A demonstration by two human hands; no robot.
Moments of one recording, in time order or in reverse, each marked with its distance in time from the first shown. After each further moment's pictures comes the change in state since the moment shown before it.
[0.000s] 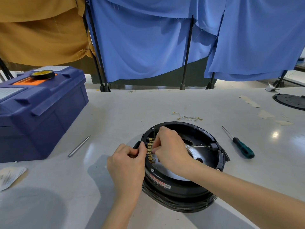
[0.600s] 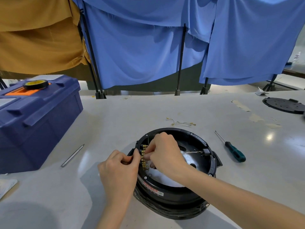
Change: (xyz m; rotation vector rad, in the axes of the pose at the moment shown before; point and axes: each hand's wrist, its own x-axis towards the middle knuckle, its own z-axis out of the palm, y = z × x) left_hand 0.004 0.001 -0.003 0.089 -0.050 0.071; right_hand 0.001 -0.003 -0.008 0.063 -0.010 0.055
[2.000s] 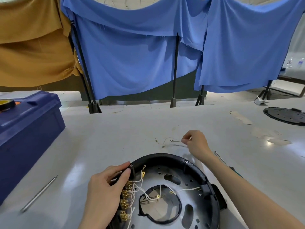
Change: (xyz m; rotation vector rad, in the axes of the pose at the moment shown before) left_hand 0.049 -0.003 0.038 -0.271 -0.420 -0.119; right_hand 0.144 0.177 -0.056 0.101 0.263 0.208
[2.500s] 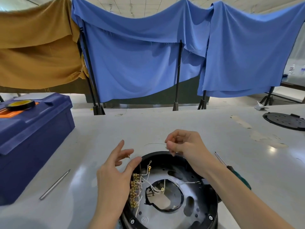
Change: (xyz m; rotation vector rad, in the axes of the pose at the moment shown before) left_hand -0.012 0.031 0.000 0.004 0.178 0.151; right_hand -0.097 -0.088 -0.028 0.764 -0.301 -0.159
